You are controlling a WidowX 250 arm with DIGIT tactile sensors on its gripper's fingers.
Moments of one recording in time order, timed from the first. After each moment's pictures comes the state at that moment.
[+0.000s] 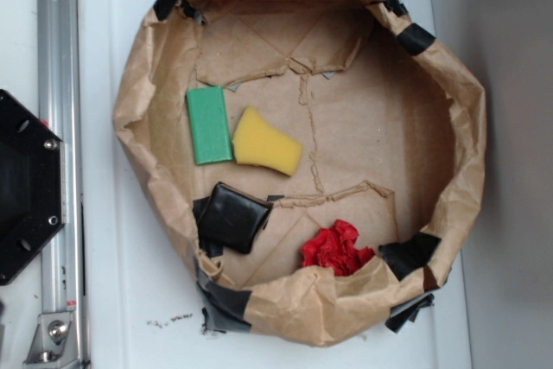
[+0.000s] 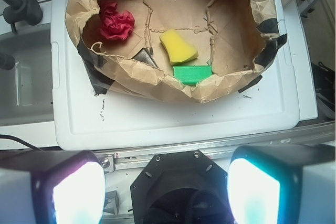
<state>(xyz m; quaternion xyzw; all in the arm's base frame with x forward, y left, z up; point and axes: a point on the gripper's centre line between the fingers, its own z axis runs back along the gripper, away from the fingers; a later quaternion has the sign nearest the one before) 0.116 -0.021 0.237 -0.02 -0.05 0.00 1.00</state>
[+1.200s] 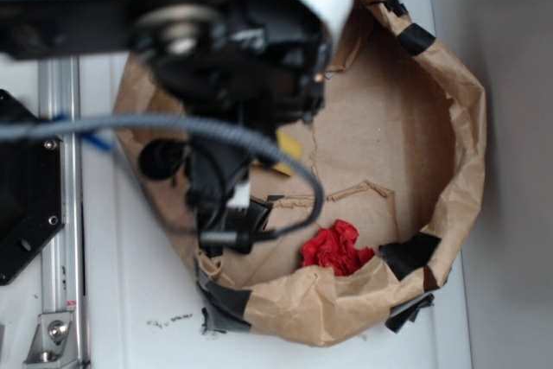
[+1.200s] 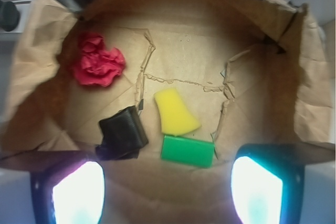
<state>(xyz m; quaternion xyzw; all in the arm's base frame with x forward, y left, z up) 0.227 0.005 0.153 -0.03 -0.02 -0.09 1.00</state>
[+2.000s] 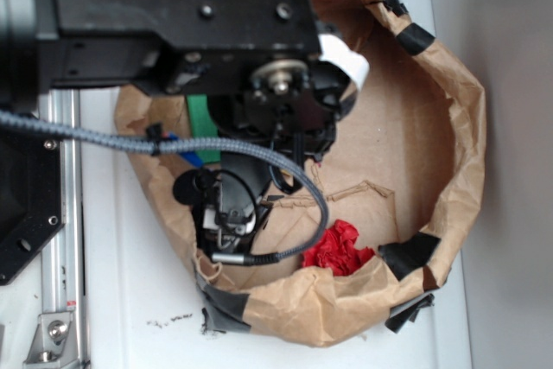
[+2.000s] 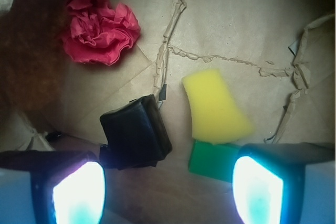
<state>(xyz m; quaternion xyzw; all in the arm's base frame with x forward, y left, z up) 0.226 -0.017 0.108 -0.08 0.03 -0.11 0.99</state>
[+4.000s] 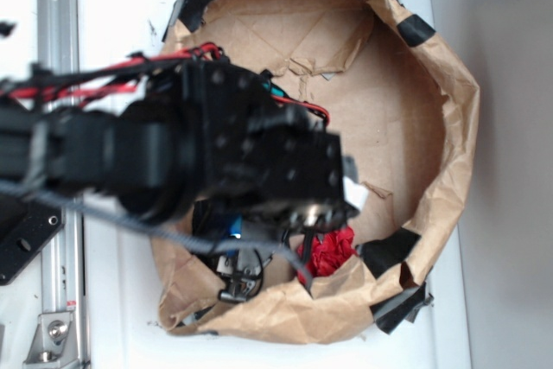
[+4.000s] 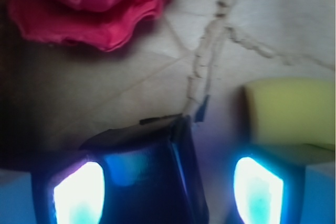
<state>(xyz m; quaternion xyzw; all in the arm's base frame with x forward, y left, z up) 0.216 -0.067 0.029 -0.09 0.10 -0.21 0.97</state>
